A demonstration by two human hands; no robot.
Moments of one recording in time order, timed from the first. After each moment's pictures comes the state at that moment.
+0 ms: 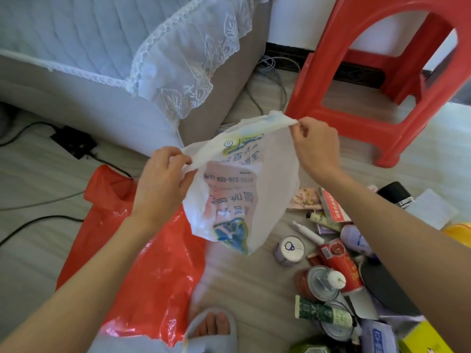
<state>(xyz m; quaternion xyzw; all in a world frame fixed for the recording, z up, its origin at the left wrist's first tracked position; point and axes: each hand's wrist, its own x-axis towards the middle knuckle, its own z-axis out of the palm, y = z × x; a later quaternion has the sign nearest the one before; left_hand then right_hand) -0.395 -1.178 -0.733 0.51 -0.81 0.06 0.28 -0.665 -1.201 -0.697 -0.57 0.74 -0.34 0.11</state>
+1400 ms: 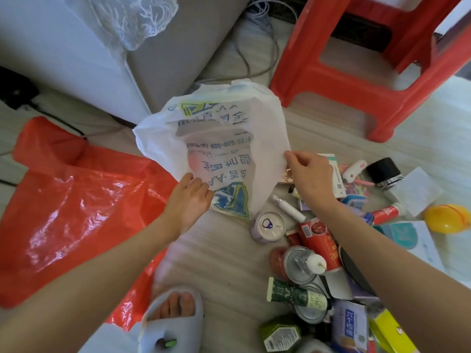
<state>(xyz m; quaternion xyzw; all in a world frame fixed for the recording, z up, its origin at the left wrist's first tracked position) -0.464 -1.142 -0.871 0.35 -0.92 0.17 -0.08 -0.699 -1.144 -0.797 -0.48 0.77 -0.32 0.27</state>
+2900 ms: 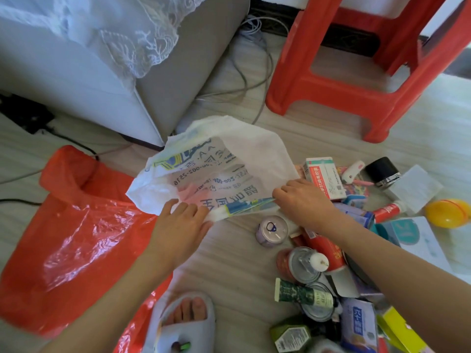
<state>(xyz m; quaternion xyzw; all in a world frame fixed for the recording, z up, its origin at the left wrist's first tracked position) -0.447 -1.101 -0.822 0.49 -0.87 0.02 -0.04 -0.715 -1.119 -0.818 -0.86 0.50 0.05 -0.02</state>
